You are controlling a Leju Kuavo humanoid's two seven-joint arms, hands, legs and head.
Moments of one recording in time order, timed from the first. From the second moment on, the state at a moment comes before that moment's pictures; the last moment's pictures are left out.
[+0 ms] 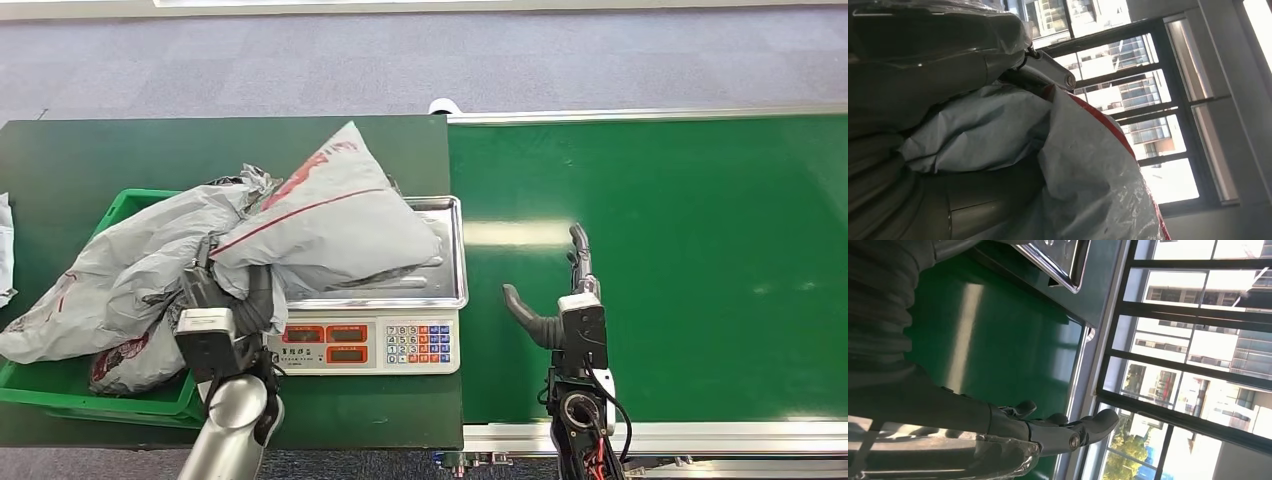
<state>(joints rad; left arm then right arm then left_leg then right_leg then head) -0.21 -0.17 -0.18 -1.39 -0.11 0.66 -0.70 -0.22 0.22 0.08 -1.18 0.37 -0.36 -0.47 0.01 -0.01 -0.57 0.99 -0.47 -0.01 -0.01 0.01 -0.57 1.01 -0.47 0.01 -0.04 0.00</state>
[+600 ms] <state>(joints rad) -0.16 -0.27 0.27 -1.76 -0.57 0.69 -0.70 -0.21 0.22 0.10 -1.14 0.35 -0.39 -0.47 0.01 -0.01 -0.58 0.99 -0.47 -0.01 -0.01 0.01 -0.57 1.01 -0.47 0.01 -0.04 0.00</state>
